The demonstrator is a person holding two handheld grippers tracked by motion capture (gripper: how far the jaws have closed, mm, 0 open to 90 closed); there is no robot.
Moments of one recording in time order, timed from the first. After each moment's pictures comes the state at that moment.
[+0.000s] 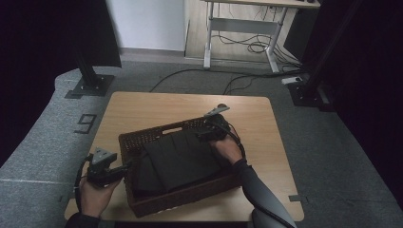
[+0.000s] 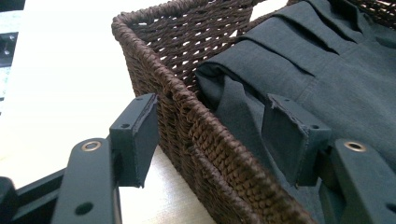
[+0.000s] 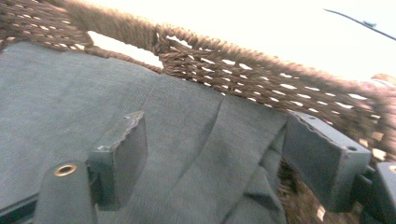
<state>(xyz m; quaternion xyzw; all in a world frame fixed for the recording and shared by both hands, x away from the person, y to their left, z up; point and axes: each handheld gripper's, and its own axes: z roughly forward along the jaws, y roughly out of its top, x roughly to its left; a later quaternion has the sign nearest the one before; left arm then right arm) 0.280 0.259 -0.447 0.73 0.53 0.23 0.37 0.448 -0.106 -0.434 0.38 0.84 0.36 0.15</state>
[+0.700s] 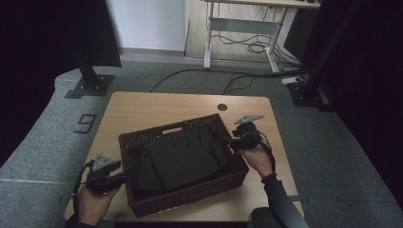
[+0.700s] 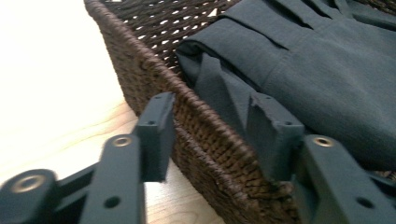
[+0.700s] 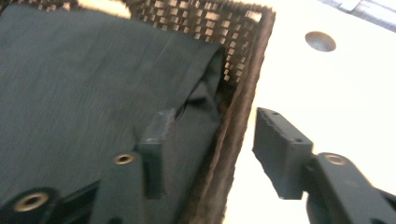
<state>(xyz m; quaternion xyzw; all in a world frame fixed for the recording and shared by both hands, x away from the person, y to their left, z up) 0.262 0.252 -0.446 0.75 0.51 0.22 0.36 0.404 -0.194 -0.419 0.40 0.83 0.35 0.16</state>
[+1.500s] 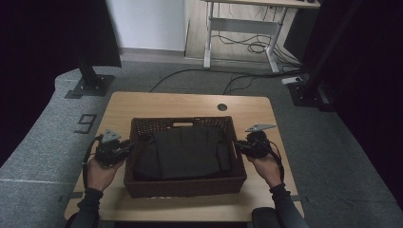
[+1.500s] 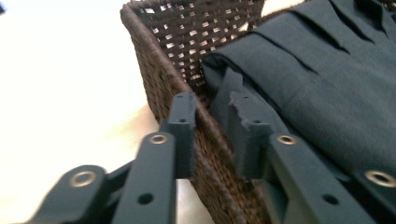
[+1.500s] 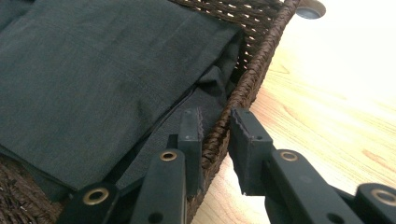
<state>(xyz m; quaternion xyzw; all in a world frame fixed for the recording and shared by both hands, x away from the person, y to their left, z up) 0.348 0.256 -0.440 0.77 0.48 0.22 0.37 0.382 -0.224 -0.432 0.43 0.81 0.36 0.15</state>
